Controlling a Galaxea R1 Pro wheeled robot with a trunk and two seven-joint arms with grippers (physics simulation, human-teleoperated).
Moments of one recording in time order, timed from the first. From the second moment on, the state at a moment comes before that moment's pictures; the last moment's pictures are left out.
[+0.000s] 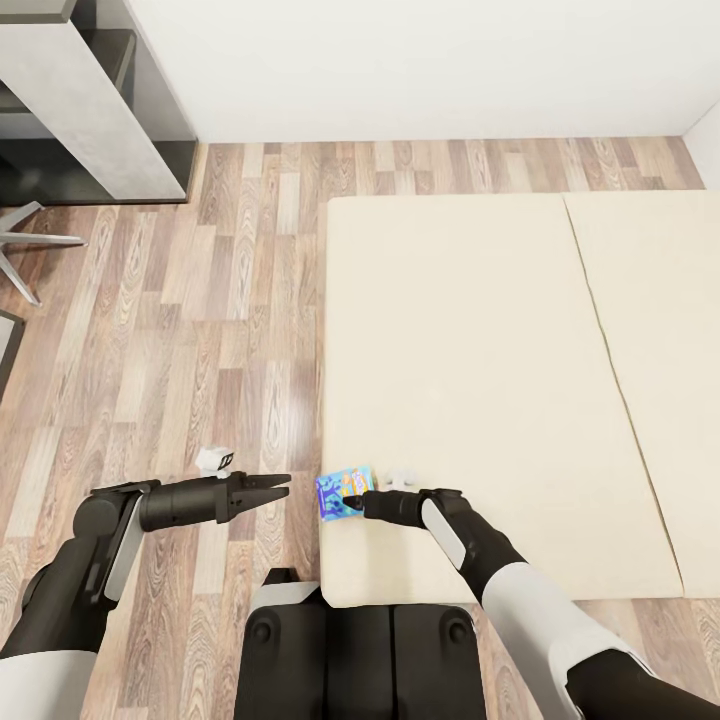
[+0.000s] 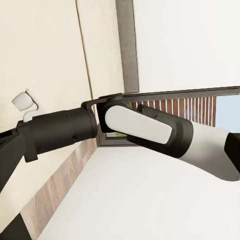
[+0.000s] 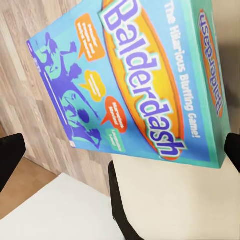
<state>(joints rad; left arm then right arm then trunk) -0.54 0.15 0.13 -1.38 0.15 0.89 -1.46 -0.82 0.12 0.28 -0.59 -0.45 0.54 0.30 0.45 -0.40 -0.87</state>
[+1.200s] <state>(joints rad) -0.54 0.15 0.13 -1.38 0.15 0.89 -1.46 -0.82 0.13 0.28 -0.59 -0.45 0.54 0.34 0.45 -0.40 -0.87</state>
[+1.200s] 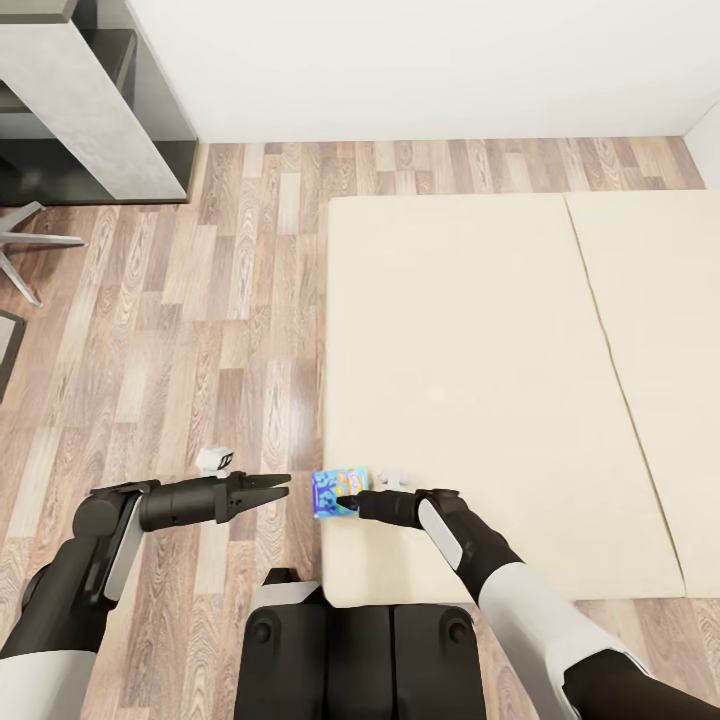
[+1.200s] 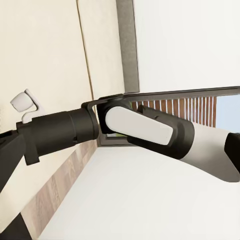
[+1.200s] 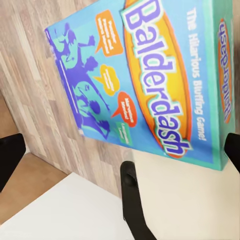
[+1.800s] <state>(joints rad) -0.54 0.15 0.13 -1.38 0.15 0.89 -1.46 -0.82 0.13 0.28 -0.59 -0.45 0.54 0.35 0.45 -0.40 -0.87</state>
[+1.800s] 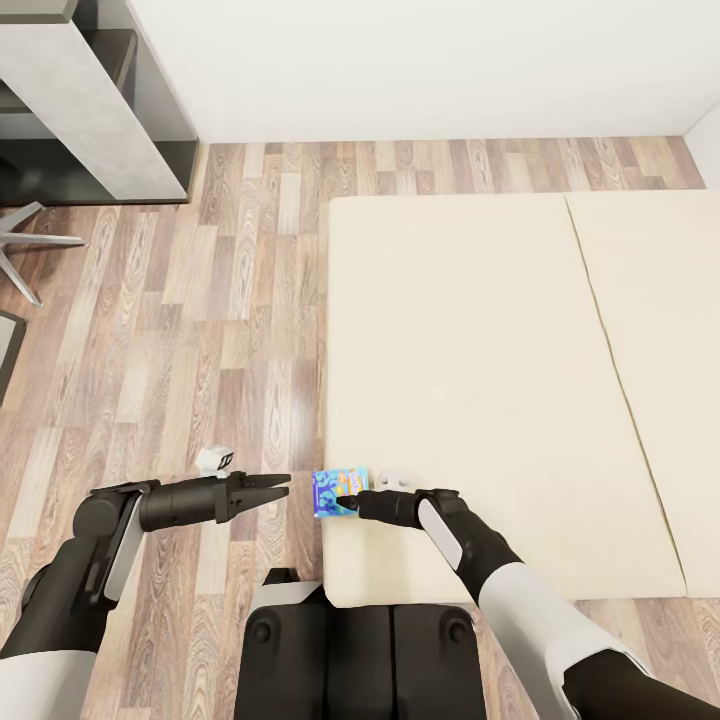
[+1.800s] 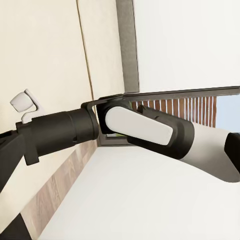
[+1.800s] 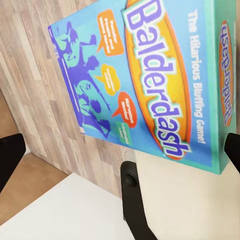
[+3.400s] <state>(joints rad) -0.54 0.15 0.13 -1.38 0.15 0.89 -1.46 -0.82 0.13 0.28 -0.59 -0.45 0.54 0.35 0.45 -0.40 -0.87</state>
